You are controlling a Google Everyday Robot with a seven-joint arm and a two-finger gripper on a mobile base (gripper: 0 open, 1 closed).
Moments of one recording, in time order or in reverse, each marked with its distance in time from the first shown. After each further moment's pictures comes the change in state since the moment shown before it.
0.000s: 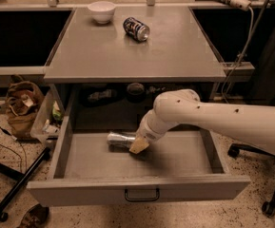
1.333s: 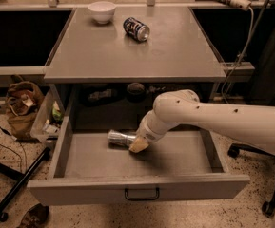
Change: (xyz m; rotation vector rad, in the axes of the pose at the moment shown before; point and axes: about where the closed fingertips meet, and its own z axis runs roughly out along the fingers) arm 0.004 -0.001 0.005 0.000 0.004 0.018
